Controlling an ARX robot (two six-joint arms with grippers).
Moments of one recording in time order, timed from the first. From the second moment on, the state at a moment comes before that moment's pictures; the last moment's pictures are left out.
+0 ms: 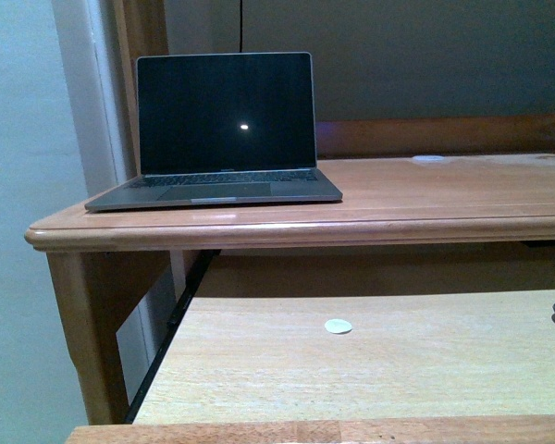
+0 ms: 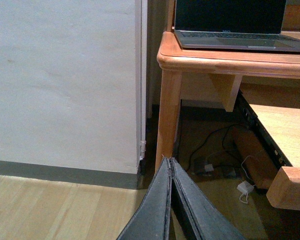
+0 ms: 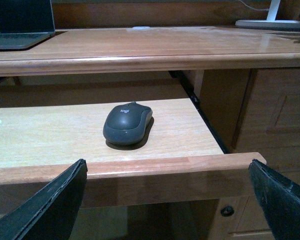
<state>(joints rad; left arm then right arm) -0.01 0.05 0.06 -0.01 0.00 -0.01 0.00 0.00 0.01 0.00 0.00 0.00</state>
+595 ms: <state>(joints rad) -0.01 0.01 0.01 0.00 0.00 -0.01 0.24 0.83 0.31 0.46 -0.02 0.09</state>
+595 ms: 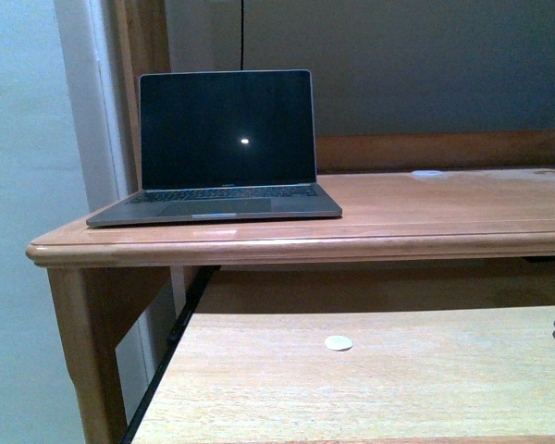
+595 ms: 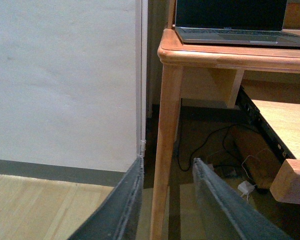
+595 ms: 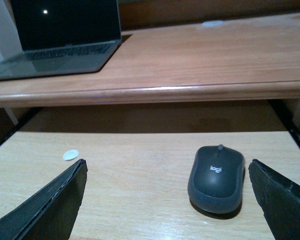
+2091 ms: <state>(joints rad) -0.01 0.01 0.01 0.00 0.00 -0.01 0.20 1.45 0.66 0.29 0.24 0.05</state>
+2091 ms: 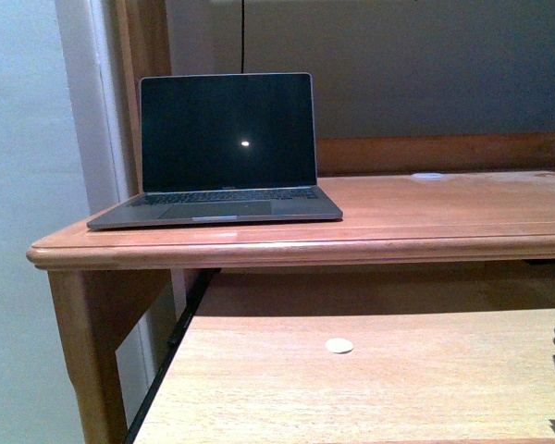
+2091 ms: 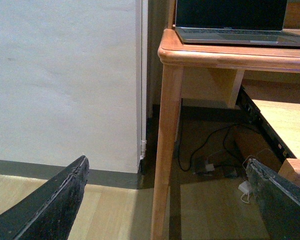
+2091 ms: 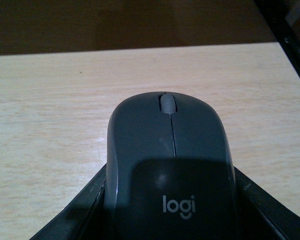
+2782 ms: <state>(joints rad) -0.01 0.01 0.01 0.00 0.00 -0.01 0.39 1.58 1.22 0.08 0.37 0.08</state>
